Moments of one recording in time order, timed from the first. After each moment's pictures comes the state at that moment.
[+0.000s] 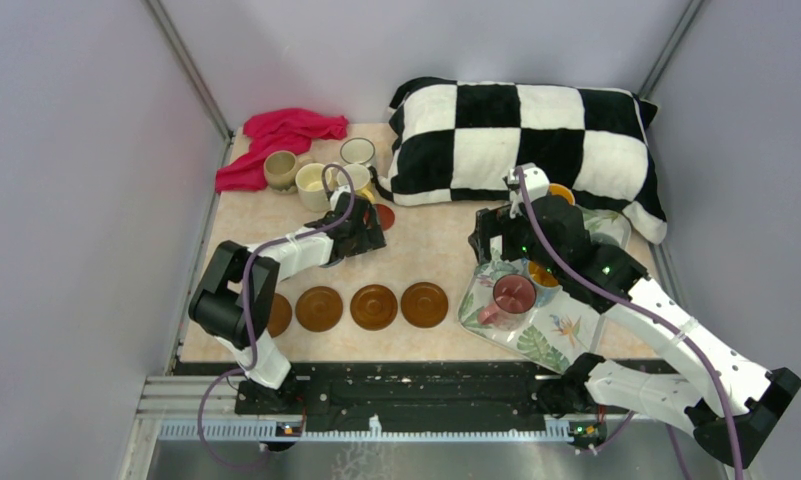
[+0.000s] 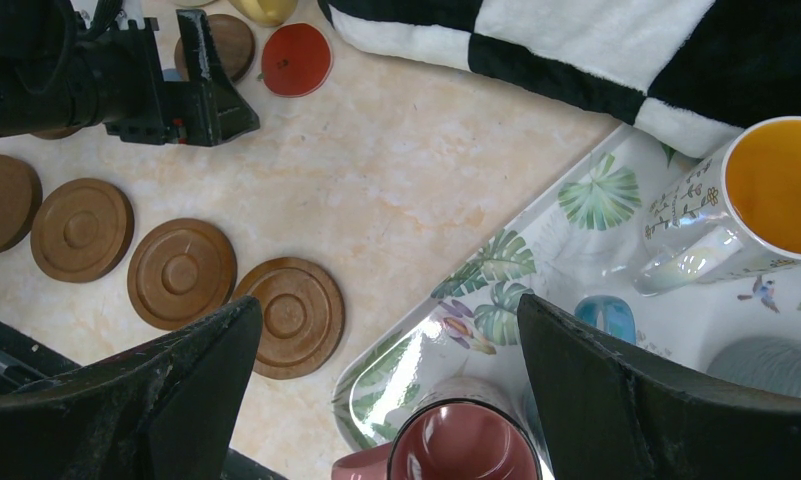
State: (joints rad) left arm -0.45 1.67 0.91 -0.14 -0.23 -0.63; right arm 0.74 0.95 1.04 -0.57 0.23 0.25
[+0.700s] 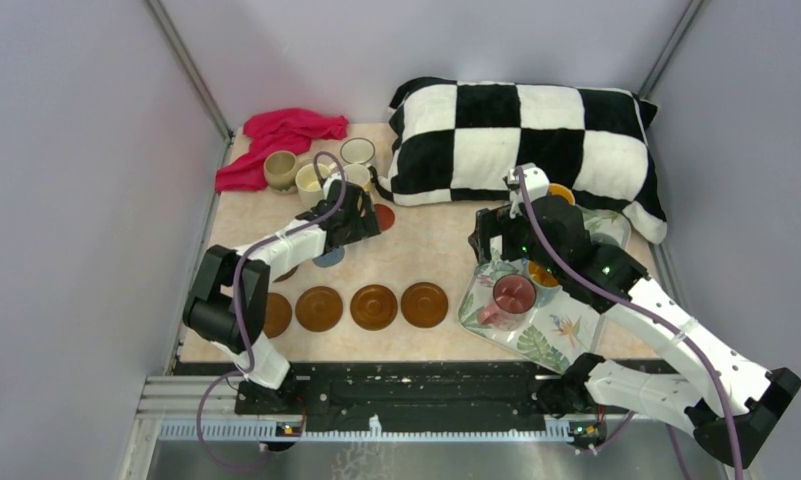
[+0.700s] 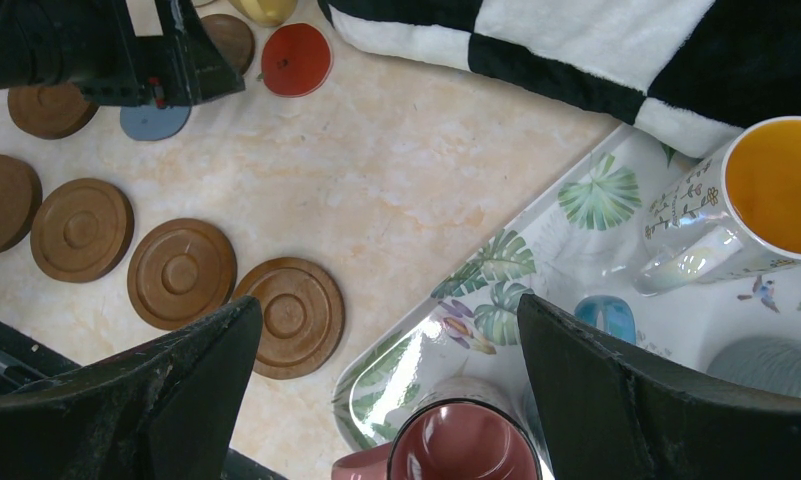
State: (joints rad) left arm -0.41 1.64 0.97 -0.20 -0.23 -0.60; right arm 0.74 0.95 1.04 -0.57 0.23 0.25
